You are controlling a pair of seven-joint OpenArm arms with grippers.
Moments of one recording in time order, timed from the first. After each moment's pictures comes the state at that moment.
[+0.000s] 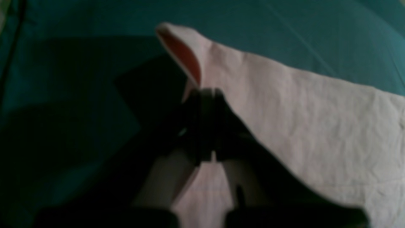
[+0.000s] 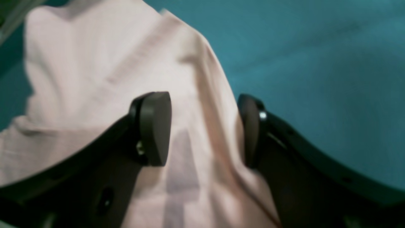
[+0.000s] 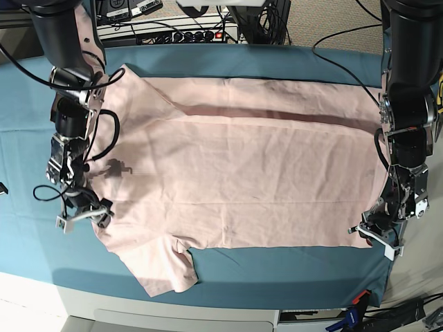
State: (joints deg) left arm -44.2 -20.2 -6.5 22.5 -24.3 -22.6 27.3; right arm 37.3 18.5 21.9 29.0 11.9 22.5 -16.3
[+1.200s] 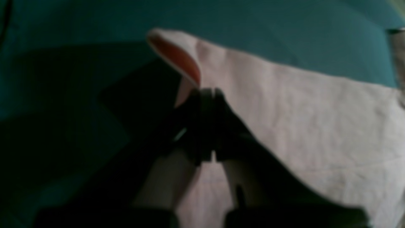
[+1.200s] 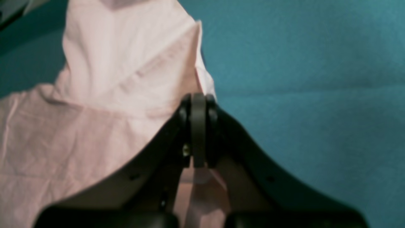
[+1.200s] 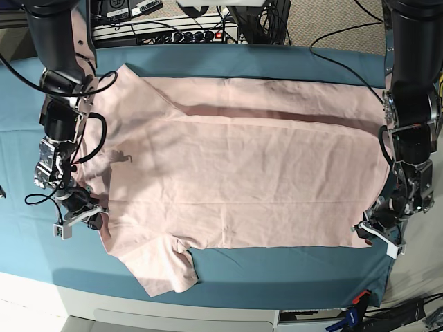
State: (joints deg) left arm -43.3 -22.0 -6.5 22.7 -29.5 -30.2 28.4; right arm 37.9 22.1 20.4 29.0 7.6 35.5 -16.3
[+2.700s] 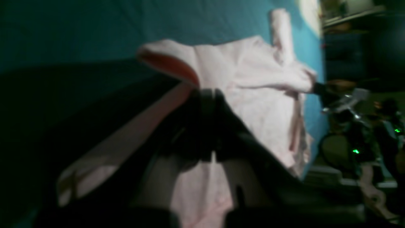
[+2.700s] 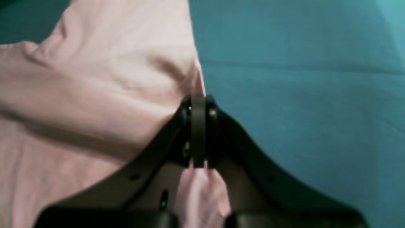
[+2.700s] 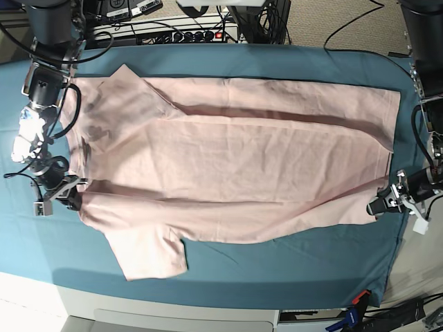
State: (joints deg) left arm -33.2 -33.1 -6.4 31.7 -77.7 -43.0 65.8; right arm 23.8 29.1 18.7 46.7 12.9 40.0 -17.3
